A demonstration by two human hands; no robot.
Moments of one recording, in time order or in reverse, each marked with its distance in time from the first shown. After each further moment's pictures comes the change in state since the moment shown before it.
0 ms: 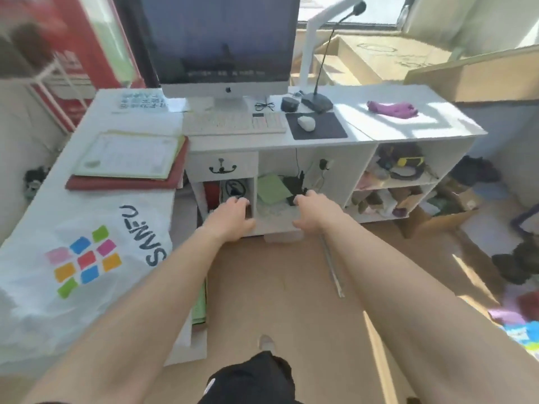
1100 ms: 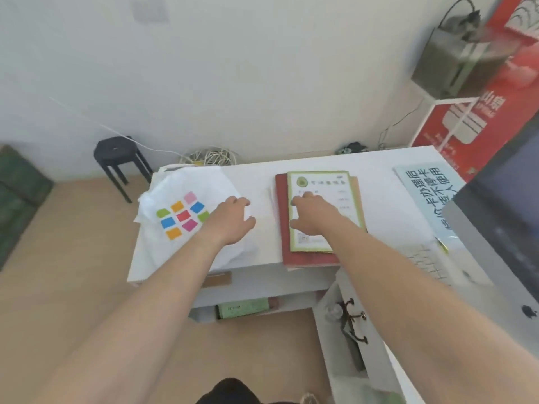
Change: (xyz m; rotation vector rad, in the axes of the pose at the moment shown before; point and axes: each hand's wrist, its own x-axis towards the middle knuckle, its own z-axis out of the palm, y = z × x) left_hand 0.086 -0.138 -0.128 -0.402 0.574 -1.484; right_hand 0.374 -0.350 -0.126 -0.458 -0.169 -1.524
